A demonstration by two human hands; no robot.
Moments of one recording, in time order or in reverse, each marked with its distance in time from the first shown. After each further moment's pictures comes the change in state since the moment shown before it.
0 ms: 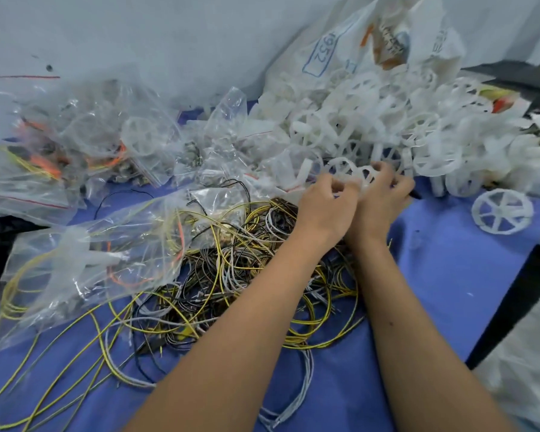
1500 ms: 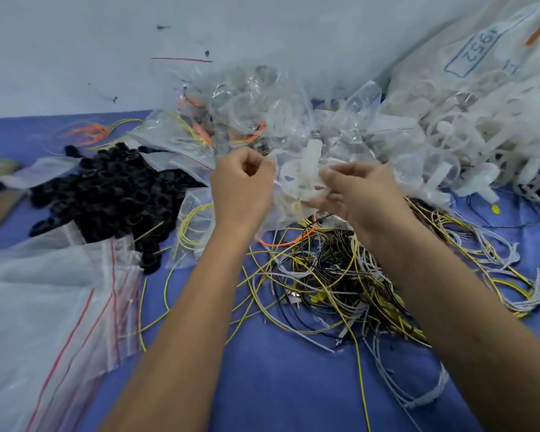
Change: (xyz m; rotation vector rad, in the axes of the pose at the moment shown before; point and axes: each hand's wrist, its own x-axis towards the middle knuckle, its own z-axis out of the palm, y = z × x) left_hand -0.095 -0.040 -0.249 0.072 0.777 0.065; right_hand -0.136 -0.137 0.050 0.702 -0.949 0.344
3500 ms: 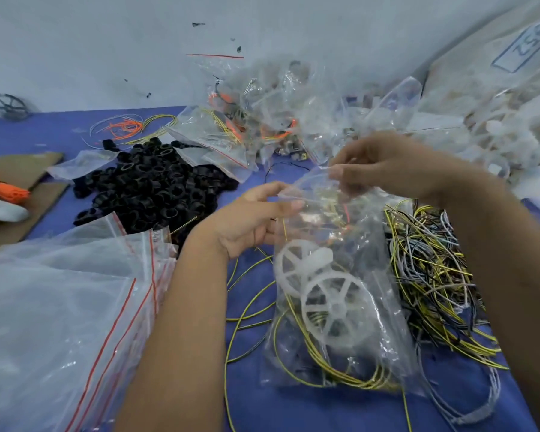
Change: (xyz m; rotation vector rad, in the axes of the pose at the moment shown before) left_hand 0.007 -0.039 -0.063 -0.400 -0.793 -0.463; right_hand 0.039 -0.041 0.002 -0.850 -0.680 -0.329
